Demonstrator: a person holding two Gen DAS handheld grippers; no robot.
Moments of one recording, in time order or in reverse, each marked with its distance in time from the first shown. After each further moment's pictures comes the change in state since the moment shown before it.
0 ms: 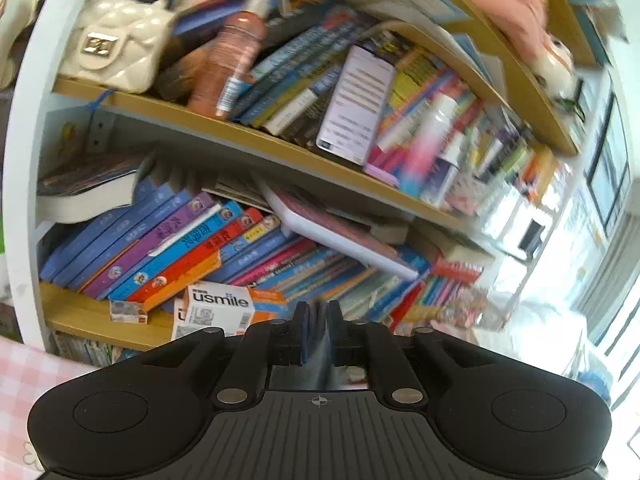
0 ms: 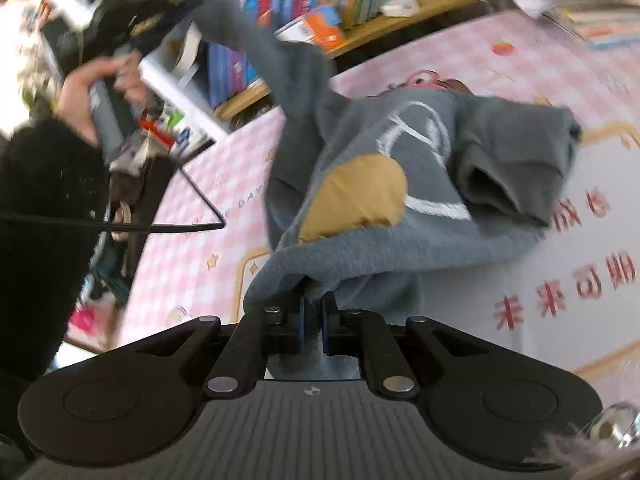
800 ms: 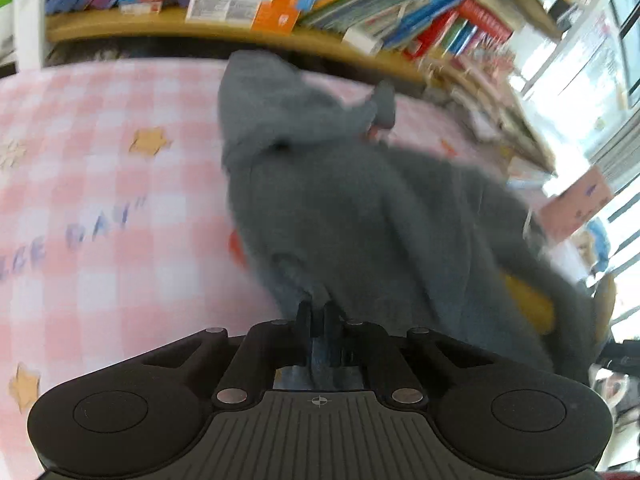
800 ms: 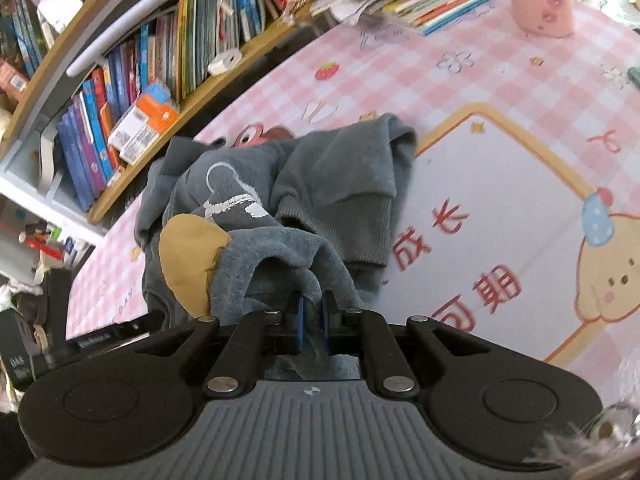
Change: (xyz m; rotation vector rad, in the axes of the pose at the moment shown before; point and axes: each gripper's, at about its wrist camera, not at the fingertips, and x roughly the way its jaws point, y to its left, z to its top) left arm -0.001 0.036 -0.161 -0.046 0.568 -0.008; right arm -0.009 -0.095 0.014 0.332 -0.164 -0.249
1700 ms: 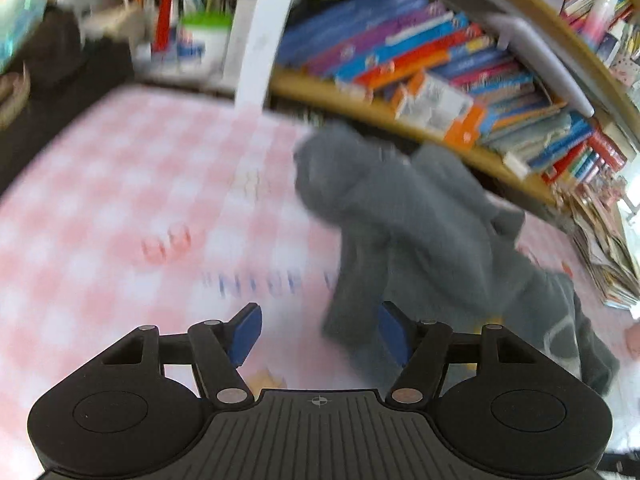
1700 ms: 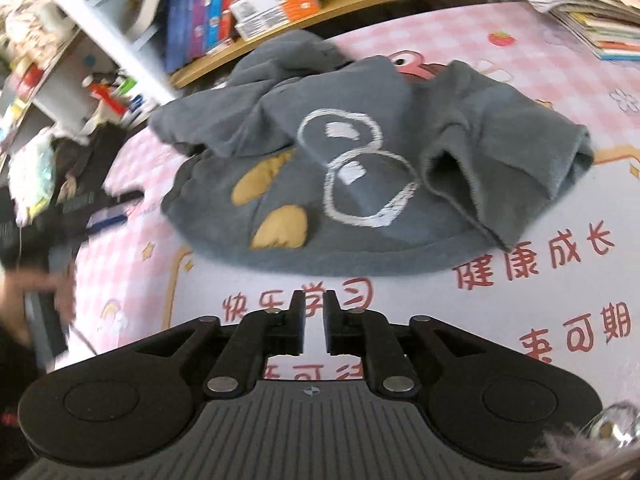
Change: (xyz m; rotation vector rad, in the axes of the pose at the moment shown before) left arm -0.087 0.078 -0.043 -0.260 -0.190 0.296; right arm 0.046 0.089 -0.035 -0.389 0.218 0.106
